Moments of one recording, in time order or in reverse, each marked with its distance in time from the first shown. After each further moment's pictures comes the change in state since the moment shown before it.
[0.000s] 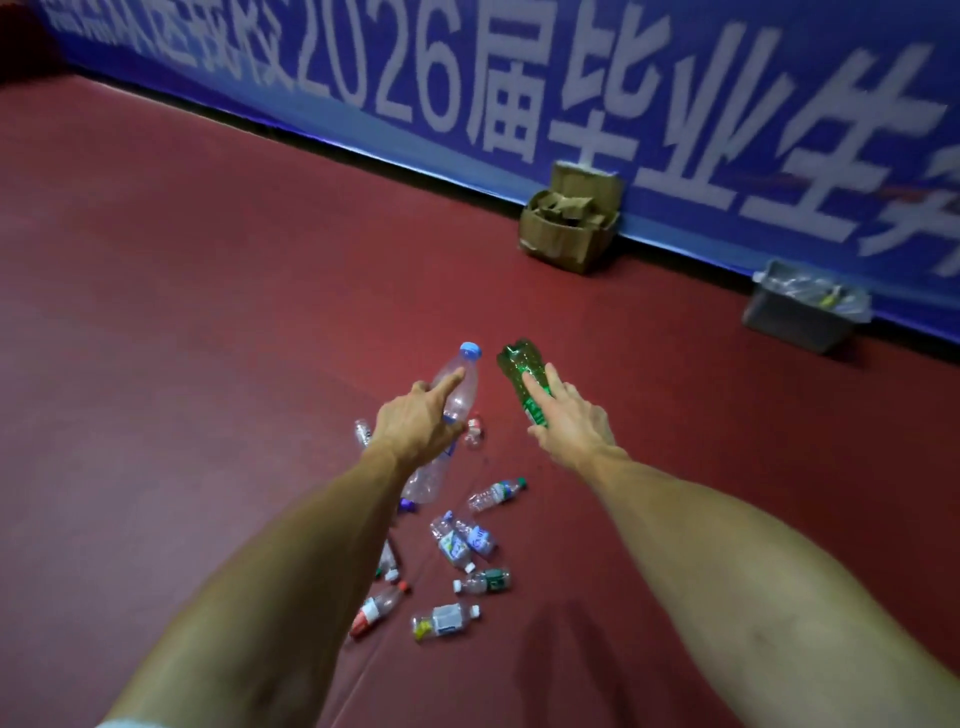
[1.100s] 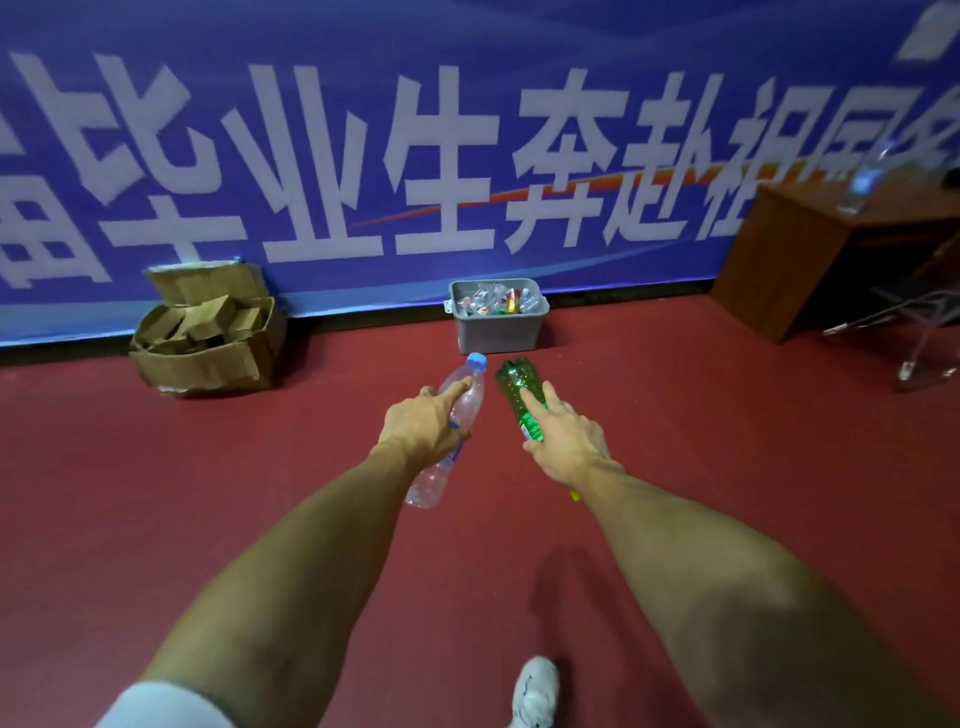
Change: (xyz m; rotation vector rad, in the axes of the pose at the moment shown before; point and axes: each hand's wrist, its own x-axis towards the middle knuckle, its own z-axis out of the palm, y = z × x) left_hand 0.593 0.615 0.068 0.157 -0.132 0.744; right_hand 0.240 0.660 -0.096 0.177 0.074 0.771
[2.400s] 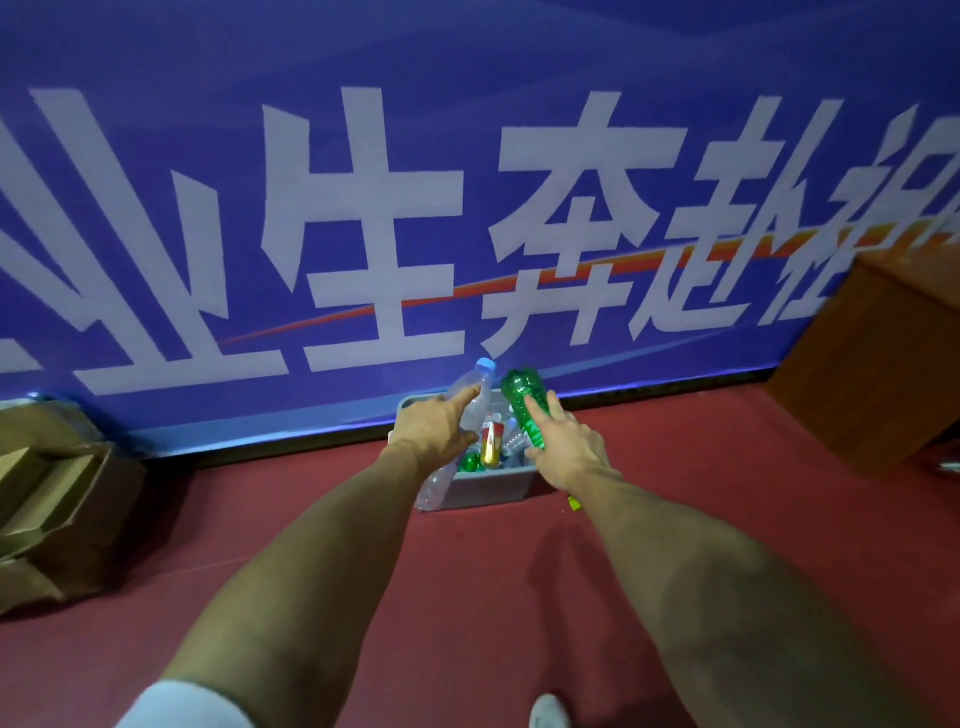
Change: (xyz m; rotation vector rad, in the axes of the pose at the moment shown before) left_hand 0.940 -0.007 -0.040 0.022 -0.020 0.050; right_hand 0.894 0.229 -0.133 0.028 -0.043 0.036
